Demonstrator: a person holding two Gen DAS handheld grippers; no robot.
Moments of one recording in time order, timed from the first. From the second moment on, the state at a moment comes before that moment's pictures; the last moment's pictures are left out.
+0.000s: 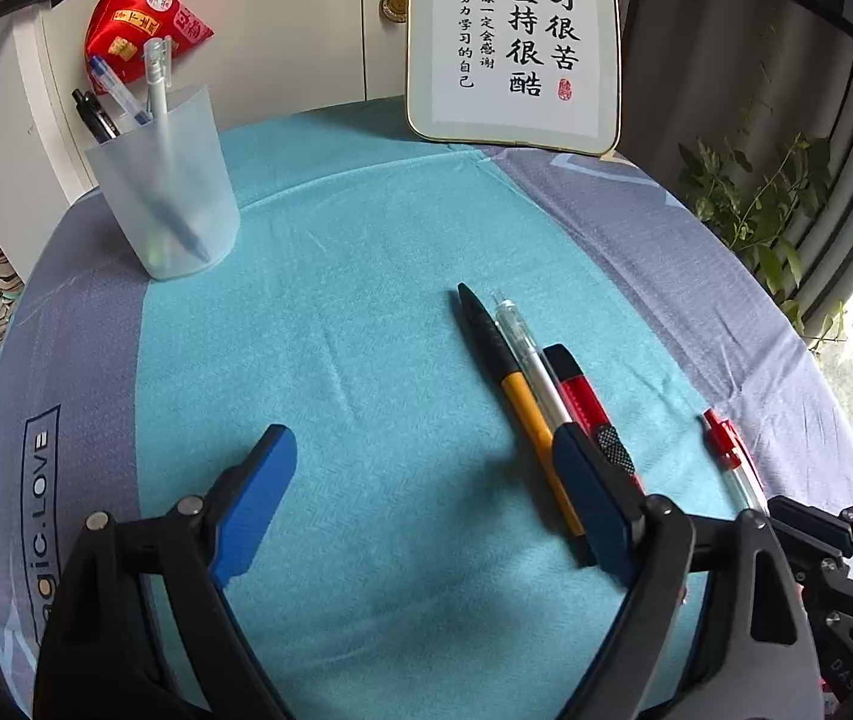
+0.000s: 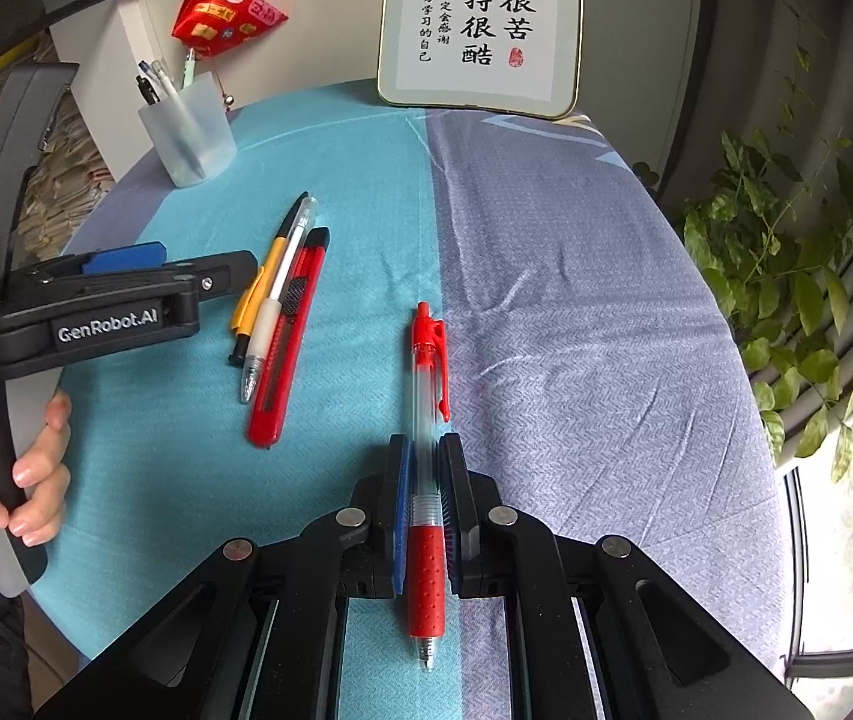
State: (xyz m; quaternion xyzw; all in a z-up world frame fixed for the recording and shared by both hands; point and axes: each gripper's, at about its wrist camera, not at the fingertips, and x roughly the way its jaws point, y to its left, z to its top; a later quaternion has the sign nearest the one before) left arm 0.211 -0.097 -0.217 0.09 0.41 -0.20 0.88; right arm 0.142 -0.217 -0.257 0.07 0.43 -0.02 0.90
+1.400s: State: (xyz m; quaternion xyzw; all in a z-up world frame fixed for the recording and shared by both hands) left arm 0.209 -0.073 -0.213 0.06 0.48 -0.18 0.86; right arm 0.139 -0.221 -0.258 0.09 0.41 -0.03 0.91
